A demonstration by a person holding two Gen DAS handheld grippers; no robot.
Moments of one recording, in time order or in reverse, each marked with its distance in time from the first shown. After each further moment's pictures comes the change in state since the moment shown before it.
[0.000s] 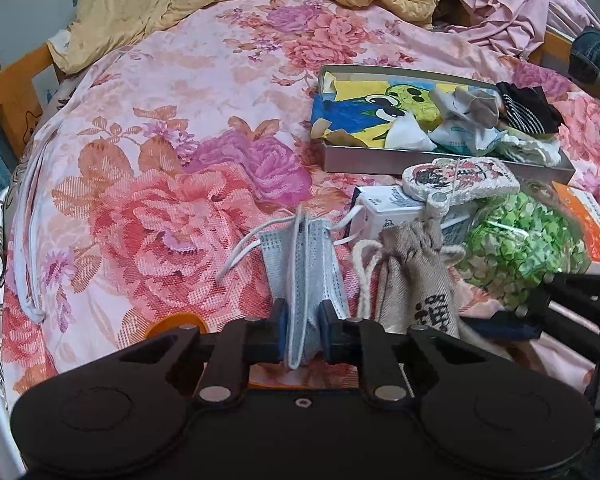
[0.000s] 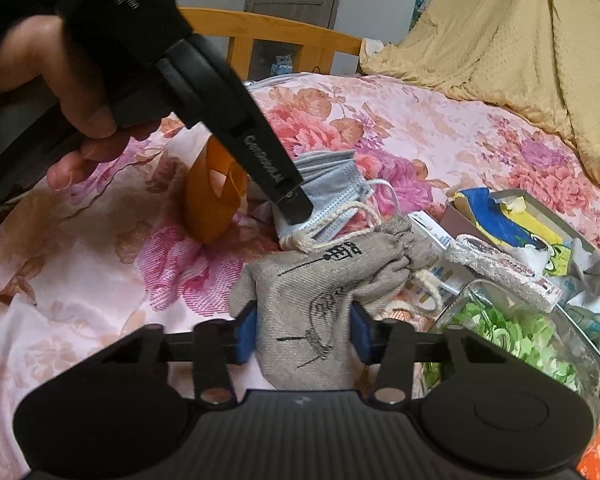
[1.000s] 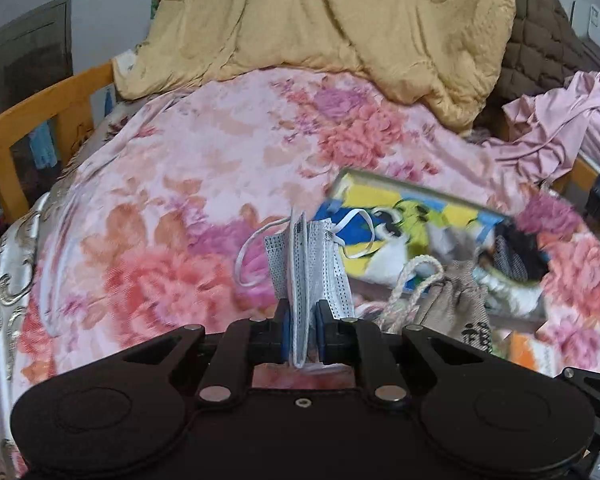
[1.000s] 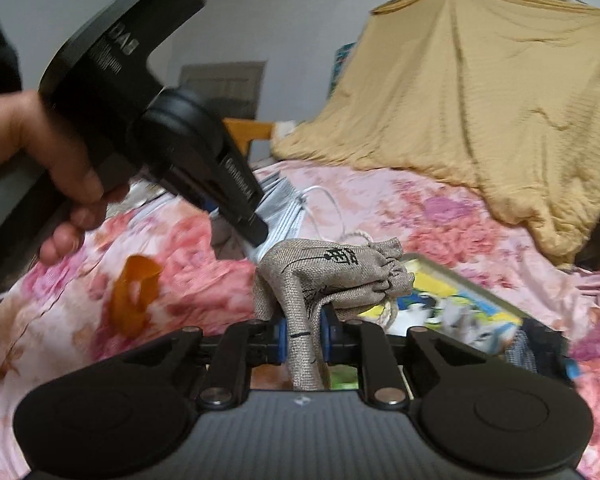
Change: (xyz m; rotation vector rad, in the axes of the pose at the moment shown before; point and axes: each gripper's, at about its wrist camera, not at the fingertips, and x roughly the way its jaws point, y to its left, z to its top) left arm -0.062 -0.048 0.065 -0.265 -0.182 0.062; right arm -0.095 -0.077 0.021 0.121 -0.226 -0.179
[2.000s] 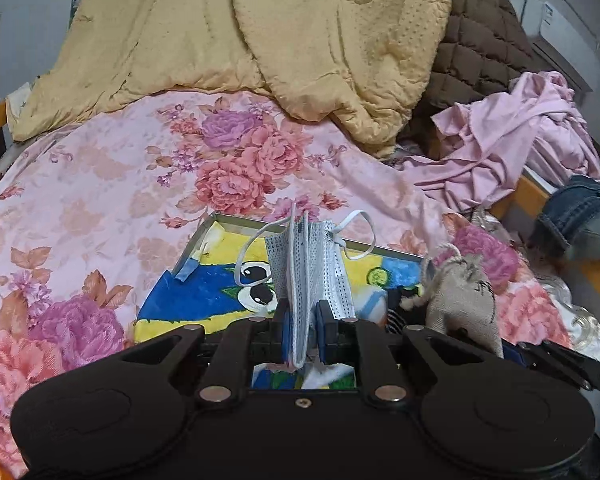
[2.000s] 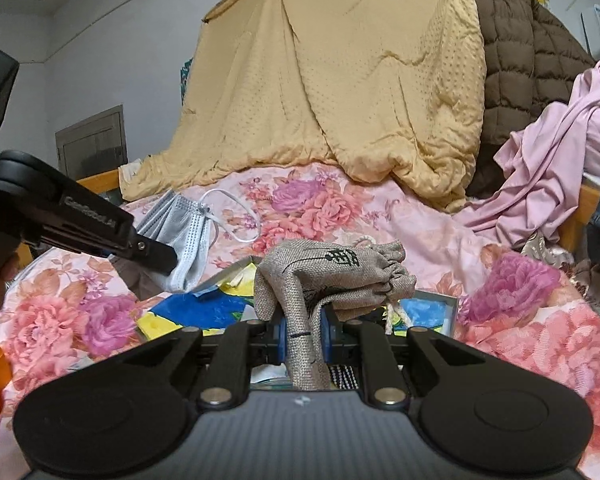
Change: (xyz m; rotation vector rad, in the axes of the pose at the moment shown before) left arm 0.082 -0.132 0.069 0.041 -0.031 -0.148; right arm 0.028 -0.200 -0.023 0.349 -0.018 -0.199
